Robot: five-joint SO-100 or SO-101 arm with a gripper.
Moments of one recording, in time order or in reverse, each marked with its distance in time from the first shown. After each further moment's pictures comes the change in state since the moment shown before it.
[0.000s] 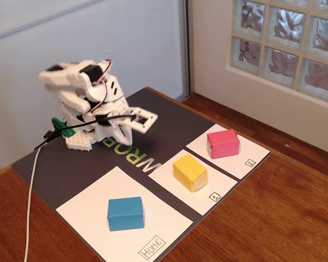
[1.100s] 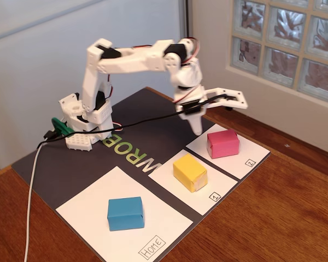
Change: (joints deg) arm -15.0 -96.2 -100.0 11.2 -20.6
